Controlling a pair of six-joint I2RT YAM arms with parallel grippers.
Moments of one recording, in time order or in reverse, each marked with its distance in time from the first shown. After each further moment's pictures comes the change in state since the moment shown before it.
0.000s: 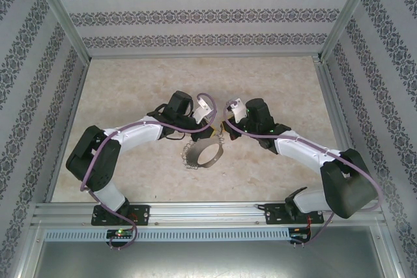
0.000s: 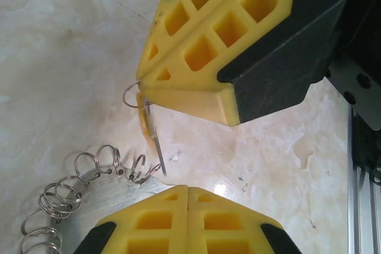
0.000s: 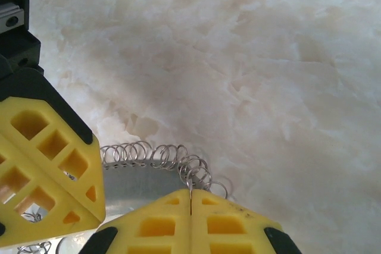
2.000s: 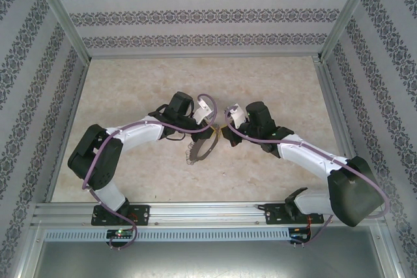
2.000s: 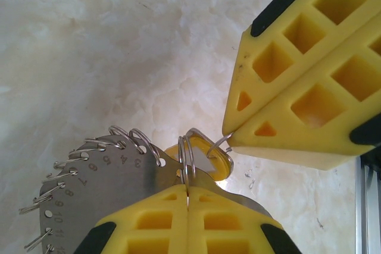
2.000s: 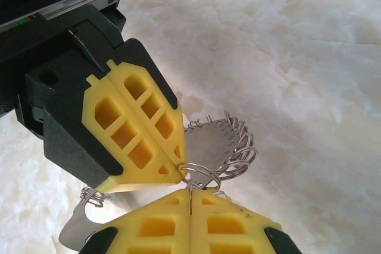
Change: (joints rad) left arm 0.000 0.018 0.000 -0.001 -0.013 0.000; right arm 0.027 -0.072 -0.014 -0.090 -0.088 -0.001
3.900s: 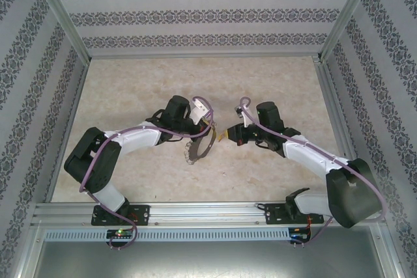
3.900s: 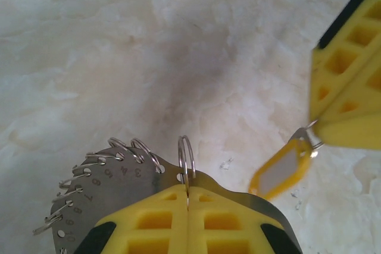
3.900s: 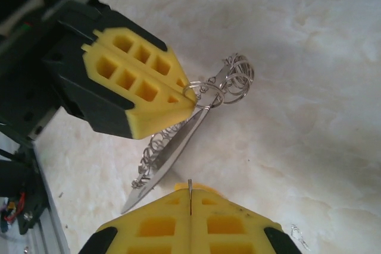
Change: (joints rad) left arm 0.000 -0.037 -0.096 0.167 -0.135 -0.040; right arm -0.127 -0.006 -0.056 0.011 -0.225 0.209
